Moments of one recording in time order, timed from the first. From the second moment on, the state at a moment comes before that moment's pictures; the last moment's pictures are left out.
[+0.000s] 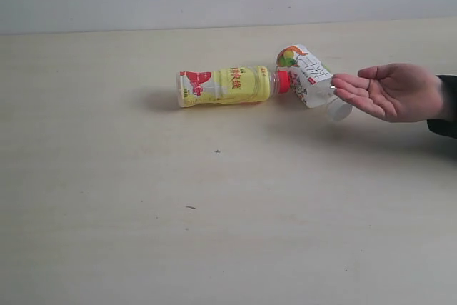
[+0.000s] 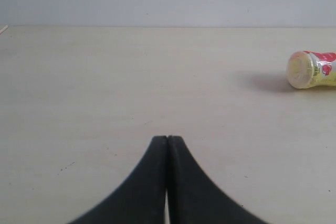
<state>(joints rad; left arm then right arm) -0.10 0.01 0.00 0.14 0.37 -0.15 0.19 1.62 -1.67 0.17 1.18 -0.17</state>
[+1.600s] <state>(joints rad) -0.10 0.01 0.00 0.14 0.37 -0.15 0.19 2.46 -2.15 0.12 1.22 -0.30</state>
